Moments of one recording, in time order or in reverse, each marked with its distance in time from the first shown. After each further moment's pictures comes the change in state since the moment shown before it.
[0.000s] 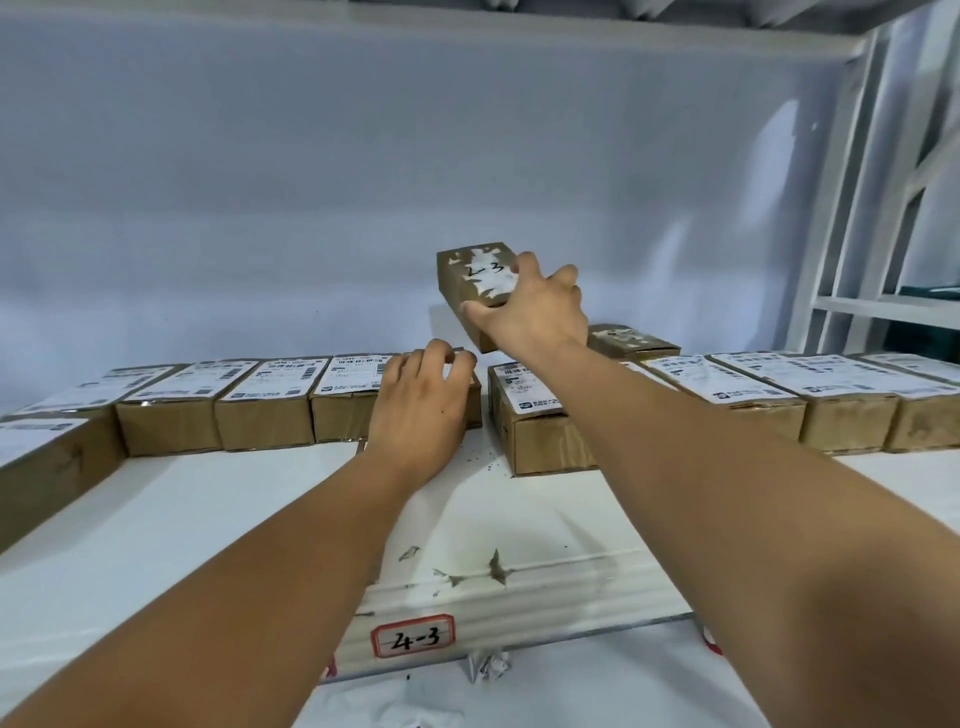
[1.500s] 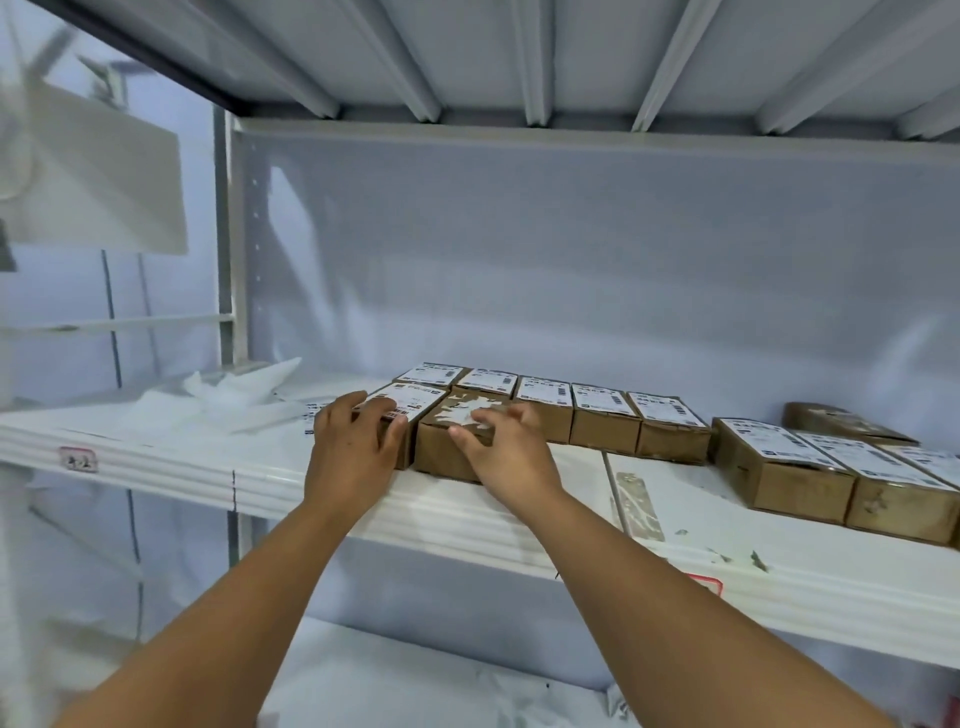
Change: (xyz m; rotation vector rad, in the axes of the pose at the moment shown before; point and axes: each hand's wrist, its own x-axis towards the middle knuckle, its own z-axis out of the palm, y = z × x) left_hand -0.192 -0.207 -0.160 -0.187 0.009 -0.791; right_hand -0.207 -0.183 0.077 0.324 -0.468 -0.285
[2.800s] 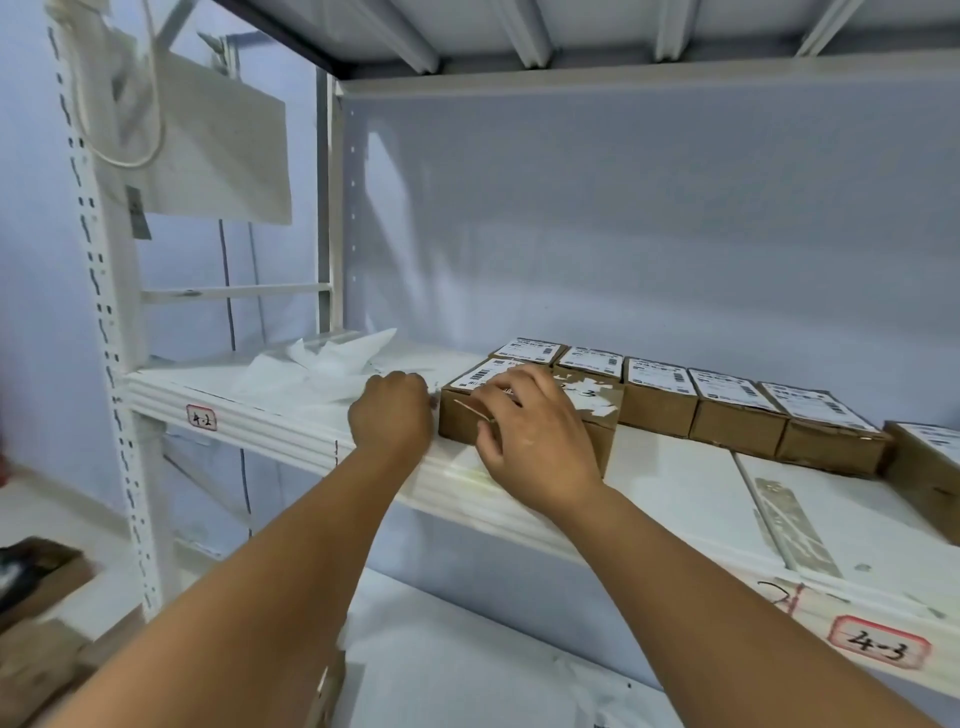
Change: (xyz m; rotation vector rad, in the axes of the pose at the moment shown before) left_hand 0.032 -0.032 -0.026 0.545 -0.101 -0.194; right_hand 0.012 -0.038 0.063 -0.281 0.269 -0.734
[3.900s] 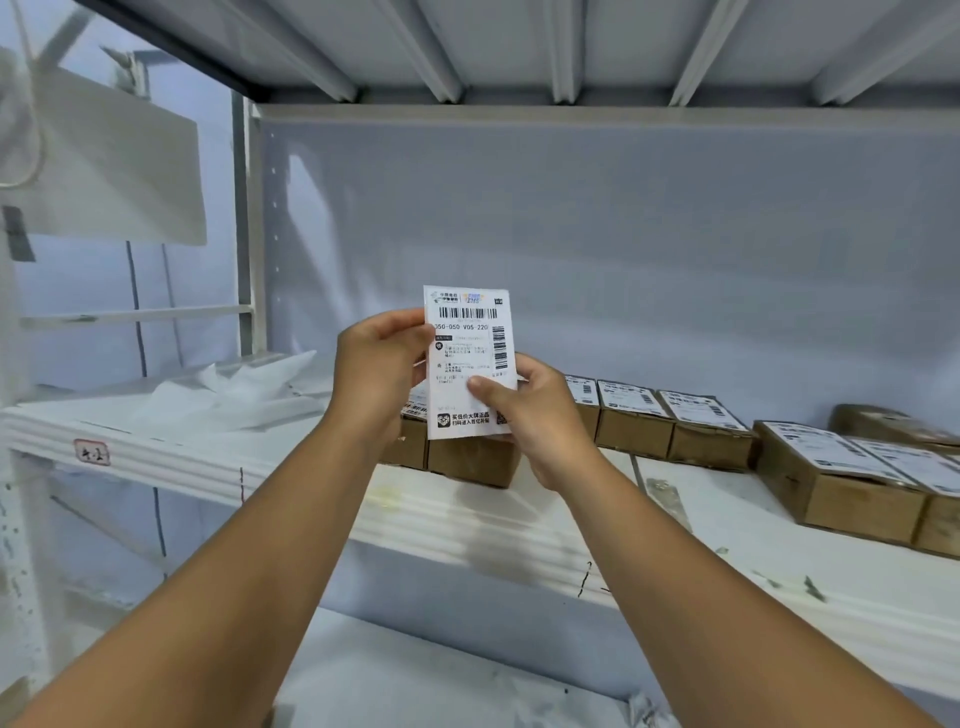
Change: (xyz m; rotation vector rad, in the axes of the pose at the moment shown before) left_hand -0.030 0.084 -0.086 -1.602 -0.073 -0.098; right_hand 0.008 0.035 -0.079 1.086 -0.027 0.745
